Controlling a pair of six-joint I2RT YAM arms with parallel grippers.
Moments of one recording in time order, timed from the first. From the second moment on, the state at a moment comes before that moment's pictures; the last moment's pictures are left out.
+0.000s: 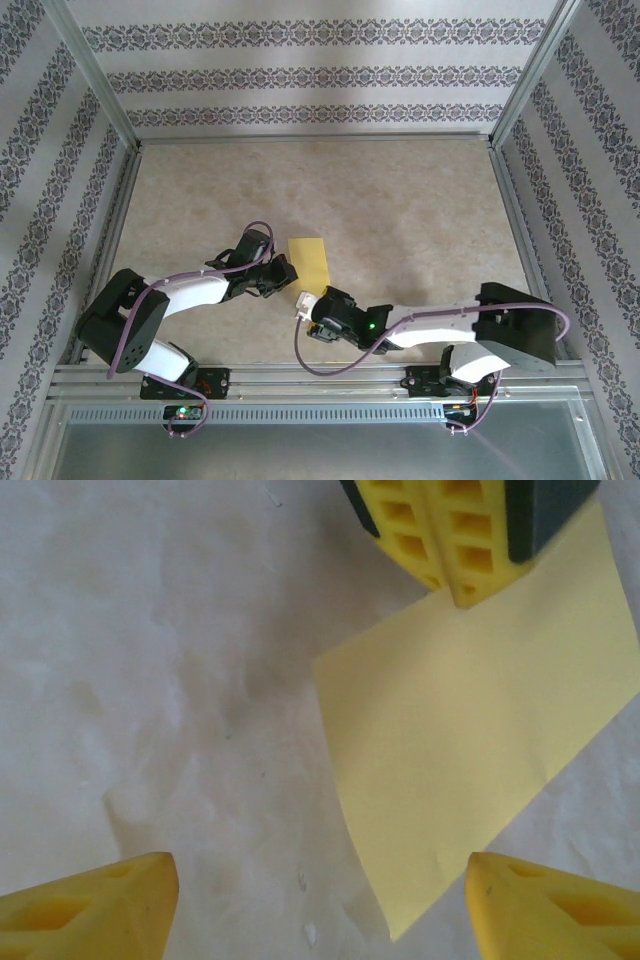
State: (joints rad) left arm -0.55 1.48 0.60 0.04 0.37 -1.07; right arm 1.24 1.47 0.59 0.00 0.37 -0.12
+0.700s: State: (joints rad) left arm -0.55 1.49 0.60 0.04 0.37 -1.08; right arm 1.24 1.61 0.69 0.11 0.44 -0.14
